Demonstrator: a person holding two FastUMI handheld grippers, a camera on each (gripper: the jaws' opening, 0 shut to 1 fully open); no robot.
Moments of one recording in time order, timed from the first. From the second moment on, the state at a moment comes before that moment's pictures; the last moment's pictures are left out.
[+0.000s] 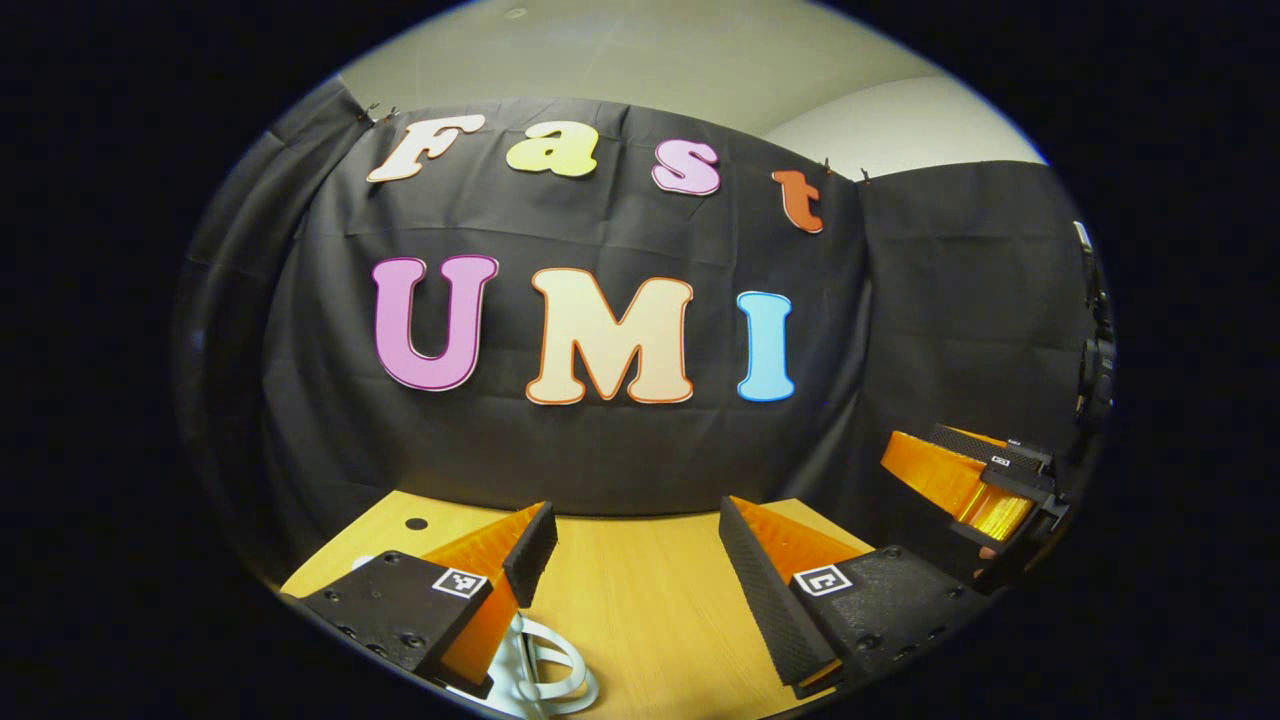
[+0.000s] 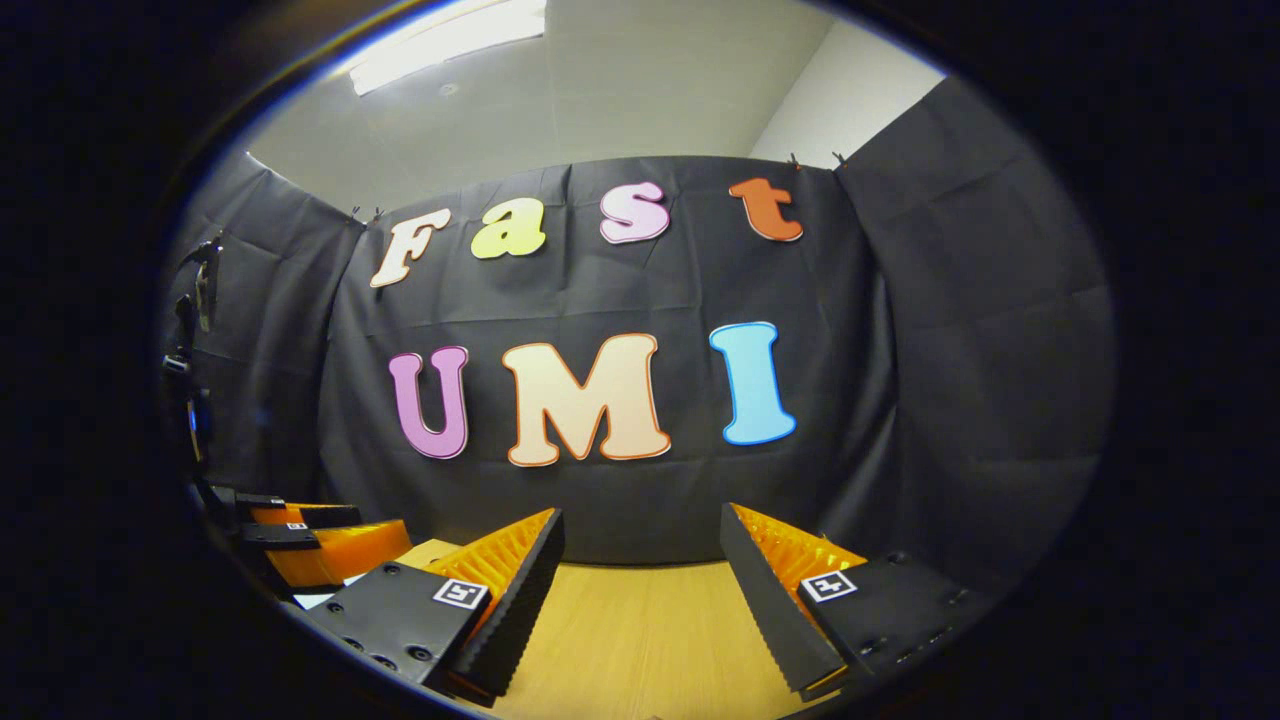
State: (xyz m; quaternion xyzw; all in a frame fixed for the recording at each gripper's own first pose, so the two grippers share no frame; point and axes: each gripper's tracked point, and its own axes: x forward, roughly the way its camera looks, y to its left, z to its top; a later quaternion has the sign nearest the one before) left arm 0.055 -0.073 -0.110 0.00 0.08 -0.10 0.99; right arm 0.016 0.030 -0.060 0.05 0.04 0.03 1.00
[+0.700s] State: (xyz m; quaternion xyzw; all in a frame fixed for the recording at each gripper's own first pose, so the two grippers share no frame) left arm 0.055 -0.053 -0.098 -0.01 0.07 -0.13 0.99; right arm -0.009 0.054 -0.039 0.03 0.02 0.01 1.00
